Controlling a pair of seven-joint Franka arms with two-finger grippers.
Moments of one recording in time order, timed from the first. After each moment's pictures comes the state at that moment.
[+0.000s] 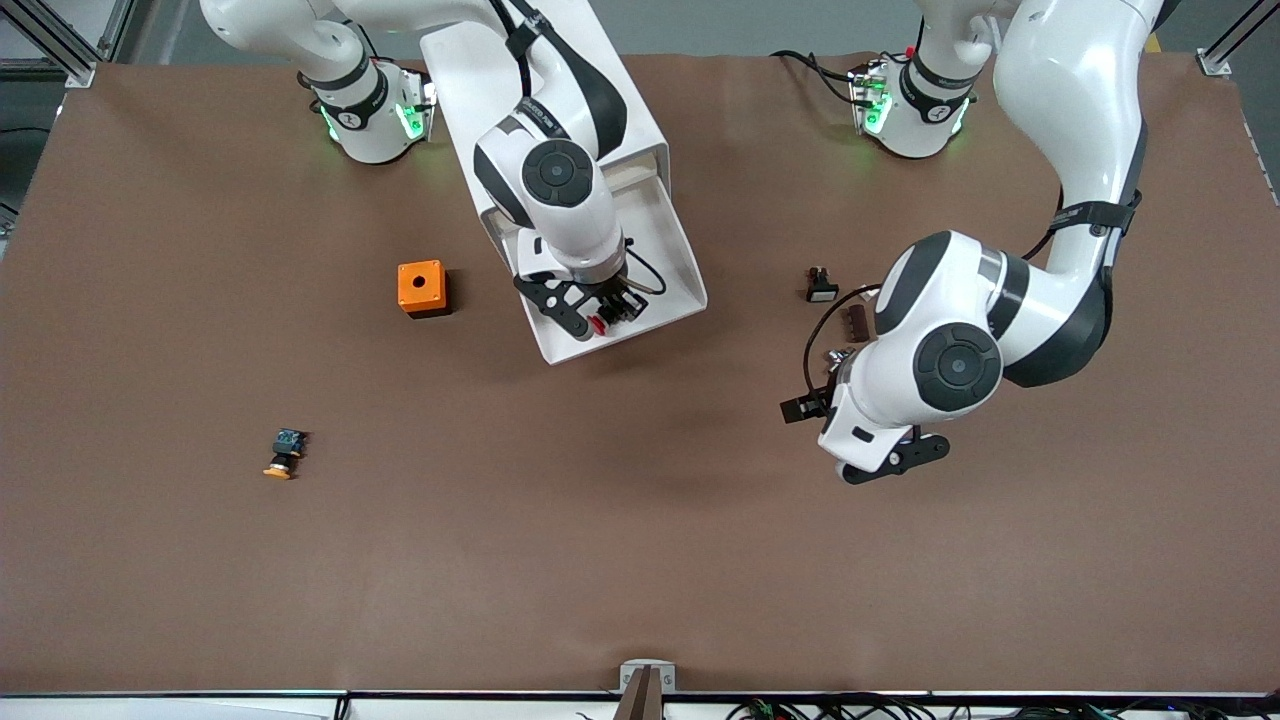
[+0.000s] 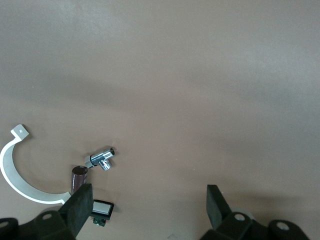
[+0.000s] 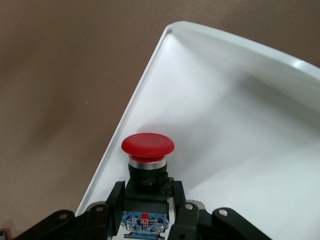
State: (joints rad) left arm -0.19 0.62 -0.30 -1.28 0.05 1.72 -0.74; right arm 0.78 0.42 -0.01 -1.72 0.13 2.18 1.42
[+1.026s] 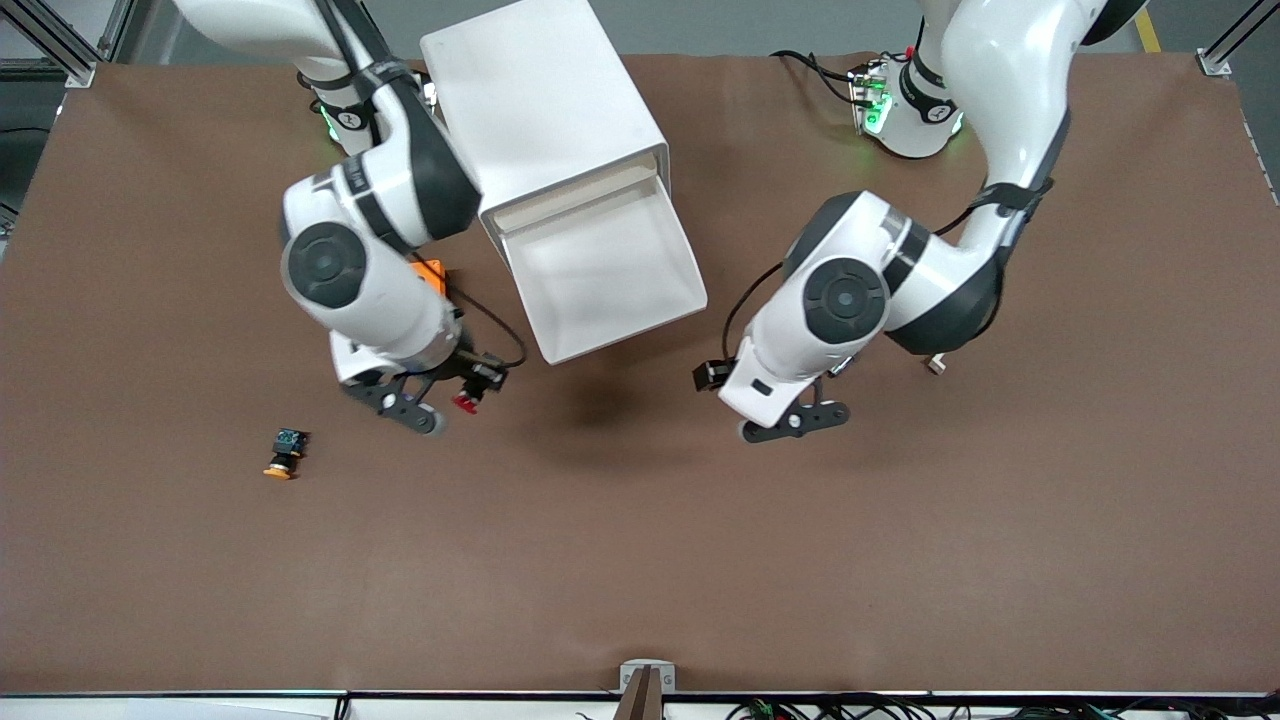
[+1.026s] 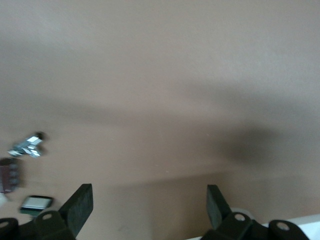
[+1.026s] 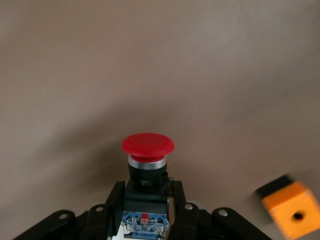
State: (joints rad) left arm -0.31 0.64 -0.39 -1.33 0.06 1.88 -0.85; right arm 0.41 0.40 -0.04 -1.56 0.13 1.95 0.74
